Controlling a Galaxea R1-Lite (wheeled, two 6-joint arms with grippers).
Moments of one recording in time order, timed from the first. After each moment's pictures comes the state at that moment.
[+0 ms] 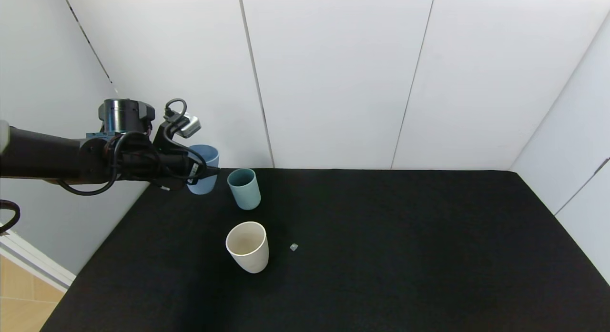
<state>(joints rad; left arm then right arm) 0.04 2.04 -1.44 -0.11 -0.23 0.48 0.00 0.00 0.00 0.00 -0.02 0.05</state>
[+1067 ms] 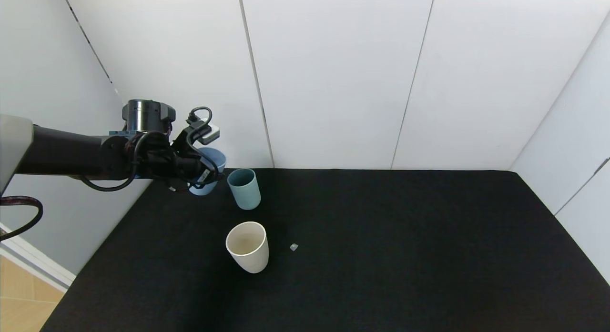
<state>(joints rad) -0.02 2.07 -1.50 -0.04 -0.07 0.64 0.00 0.00 0.00 0.00 -0.02 0.05</state>
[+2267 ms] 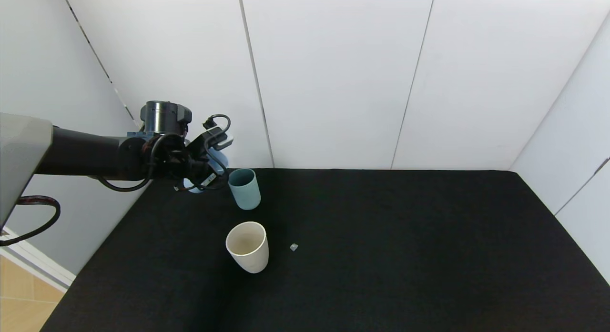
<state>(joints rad) -0.07 2.10 -1.52 -0.04 0.13 0.78 0.00 0.00 0.00 0.00 -0.02 0.05</state>
